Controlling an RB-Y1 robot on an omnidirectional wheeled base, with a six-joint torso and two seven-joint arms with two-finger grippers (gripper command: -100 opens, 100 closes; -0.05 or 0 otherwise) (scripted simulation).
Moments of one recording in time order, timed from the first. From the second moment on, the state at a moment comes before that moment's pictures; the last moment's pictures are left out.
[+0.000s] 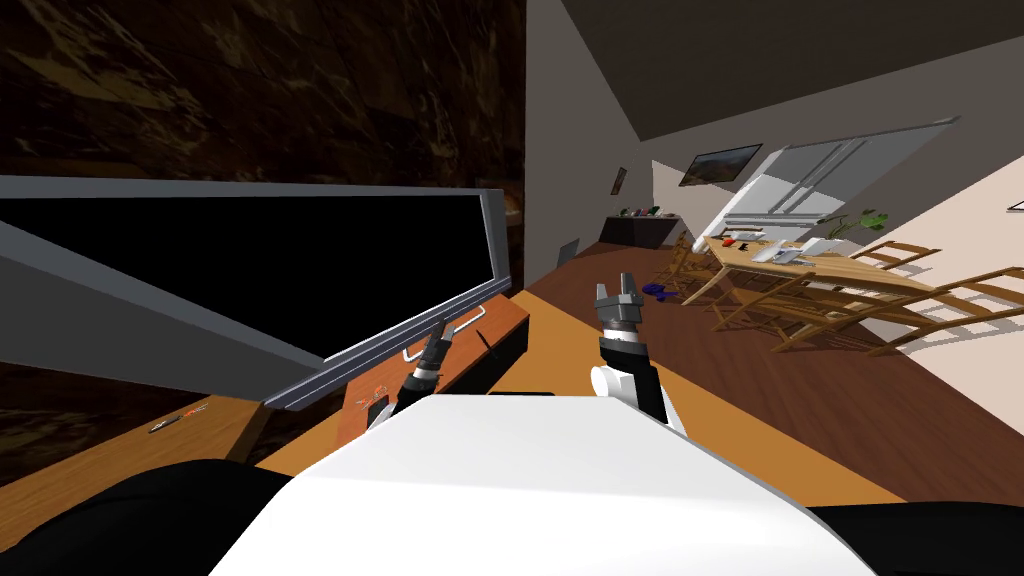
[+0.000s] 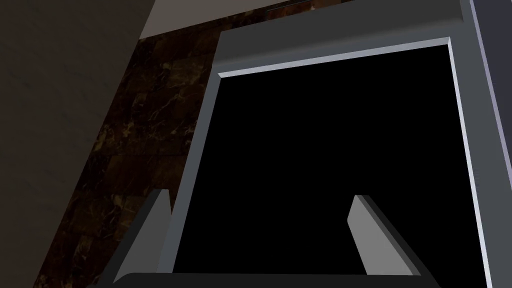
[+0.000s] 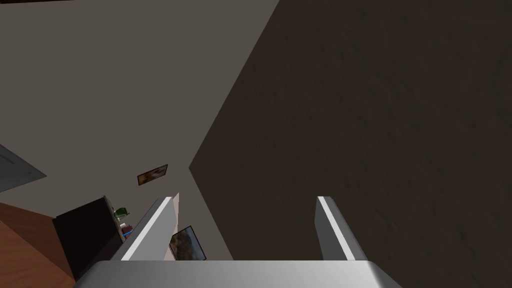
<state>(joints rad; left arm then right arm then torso) 0.60 0.36 -0.06 -1.92 -0.03 -0.69 0.06 0.46 0.01 0.01 -2.27 -0.06 -0.37 -0.10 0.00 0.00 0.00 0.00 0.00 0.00</state>
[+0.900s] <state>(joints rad) 0.65 0.51 -0.18 -1.69 -0.01 -0.72 0.12 0.46 0.01 0.01 -2.27 -0.06 -0.37 -0.10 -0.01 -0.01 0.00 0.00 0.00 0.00</state>
